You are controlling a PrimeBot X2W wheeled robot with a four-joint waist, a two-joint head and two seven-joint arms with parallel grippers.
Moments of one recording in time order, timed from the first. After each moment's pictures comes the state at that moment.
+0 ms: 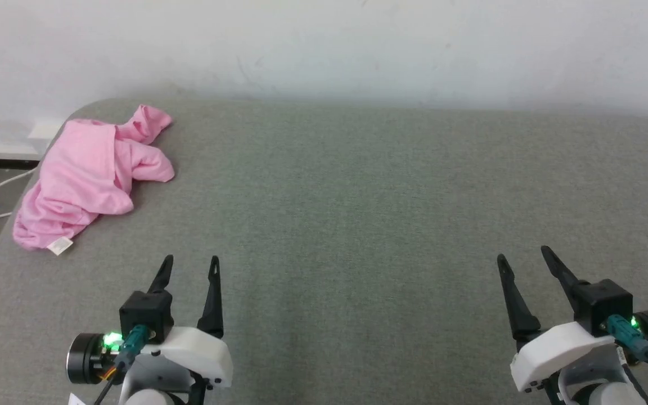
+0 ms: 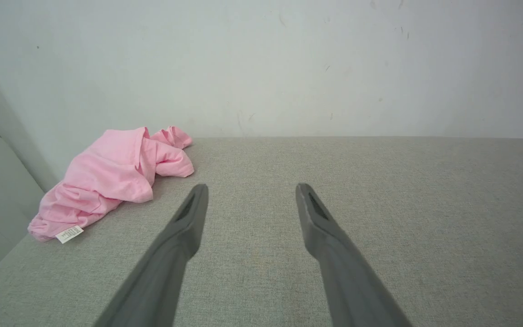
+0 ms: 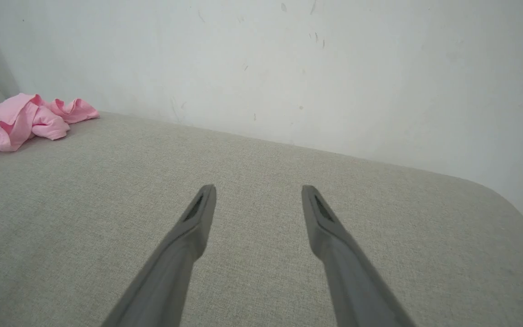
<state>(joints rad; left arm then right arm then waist) -0.01 0.05 -0.04 0.04 -0.02 0.02 -0.04 0.02 -0.05 0.00 0.02 0.01 0.13 -0.03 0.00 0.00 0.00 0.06</state>
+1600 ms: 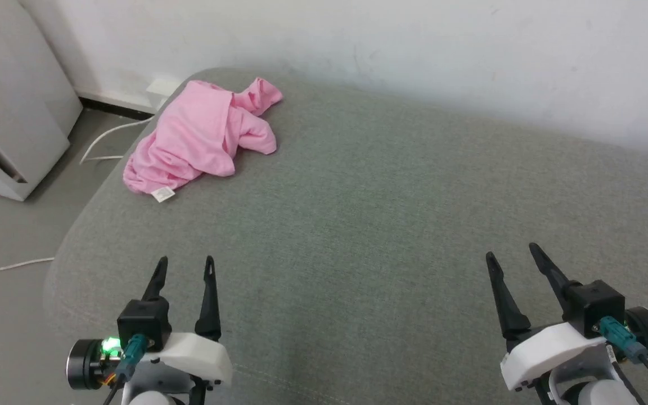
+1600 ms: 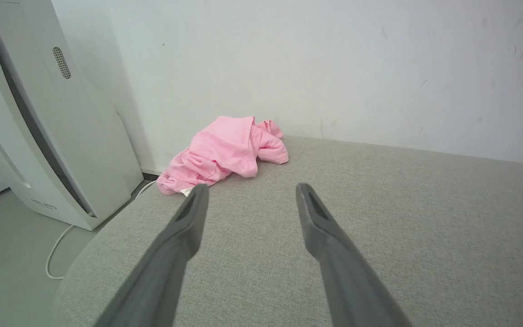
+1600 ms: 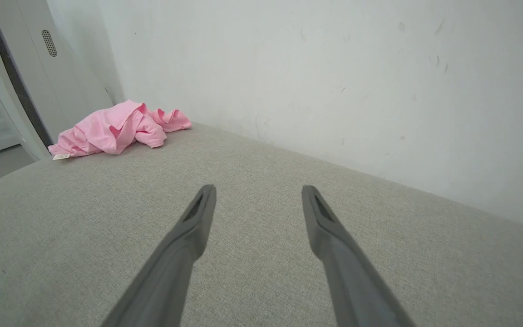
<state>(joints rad) -0.03 0.10 -0.09 0.10 -0.08 0.10 -0.14 0.00 -0.05 0.03 0.06 0.04 0.13 -0.08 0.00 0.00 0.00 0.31</state>
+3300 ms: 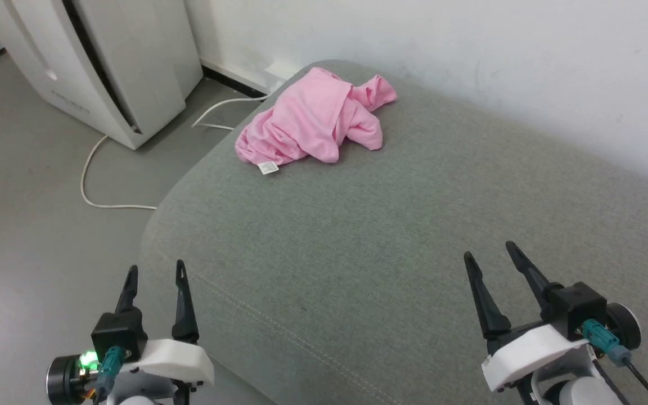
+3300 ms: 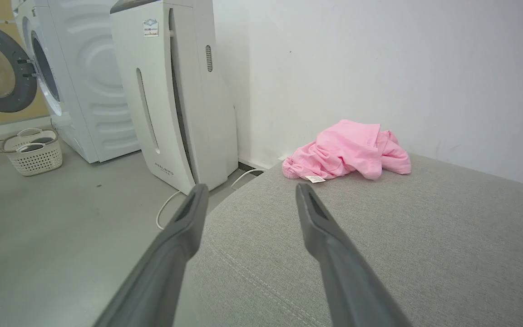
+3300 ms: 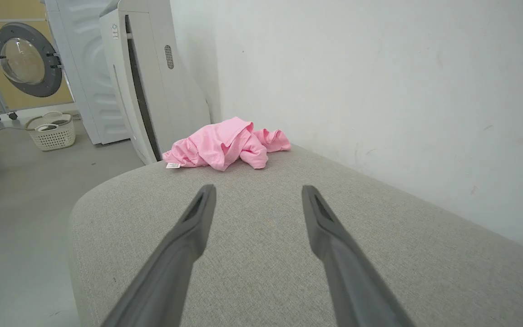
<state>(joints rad) -0.03 0.17 -0.13 0.15 -0.20 0.22 -0.23 -0.02 -0.05 0.10 0.10 0.07 0.13 -0.14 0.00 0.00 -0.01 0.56</state>
